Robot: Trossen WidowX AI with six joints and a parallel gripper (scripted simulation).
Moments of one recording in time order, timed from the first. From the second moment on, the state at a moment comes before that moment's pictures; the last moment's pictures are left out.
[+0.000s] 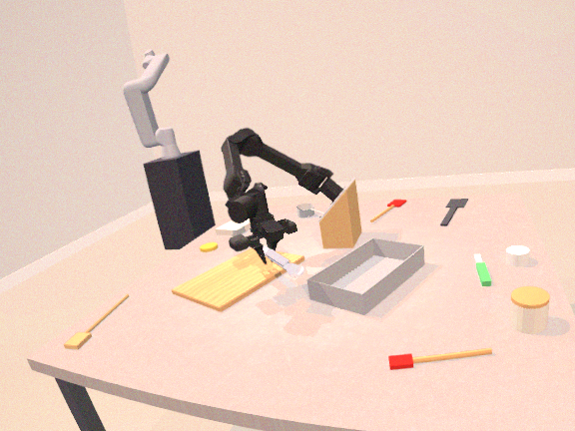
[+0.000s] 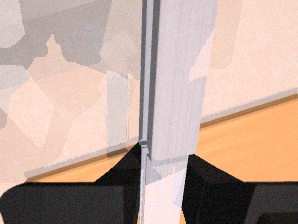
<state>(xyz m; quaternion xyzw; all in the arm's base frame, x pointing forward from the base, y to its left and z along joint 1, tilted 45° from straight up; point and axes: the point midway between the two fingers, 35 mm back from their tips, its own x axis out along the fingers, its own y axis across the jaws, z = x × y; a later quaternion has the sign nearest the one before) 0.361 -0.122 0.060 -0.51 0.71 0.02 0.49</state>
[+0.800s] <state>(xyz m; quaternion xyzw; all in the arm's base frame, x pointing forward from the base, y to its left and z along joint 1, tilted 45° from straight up) 0.354 -0.145 0.082 -0.23 0.64 -0.30 0.67</state>
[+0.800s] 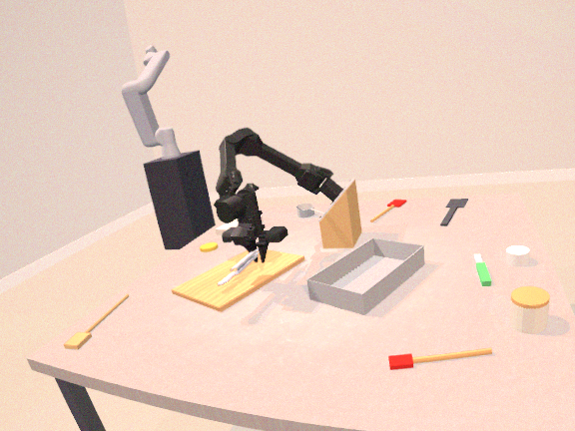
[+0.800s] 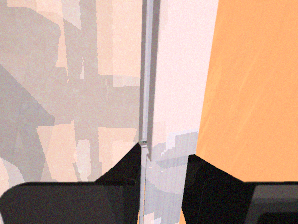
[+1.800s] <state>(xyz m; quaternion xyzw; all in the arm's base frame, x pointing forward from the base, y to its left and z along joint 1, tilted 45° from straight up) 0.342 -0.173 0.109 0.17 0.37 -0.60 0.69</state>
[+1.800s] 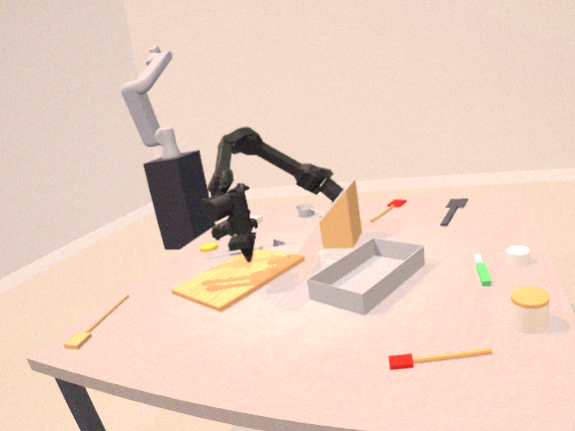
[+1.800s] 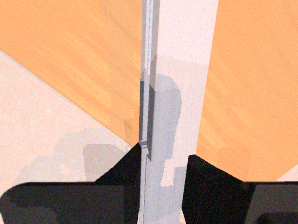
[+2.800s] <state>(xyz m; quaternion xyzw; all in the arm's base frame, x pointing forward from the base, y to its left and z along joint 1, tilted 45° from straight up) 0.326 -0.198 0.137 0.52 -0.02 -0.70 0.48</state>
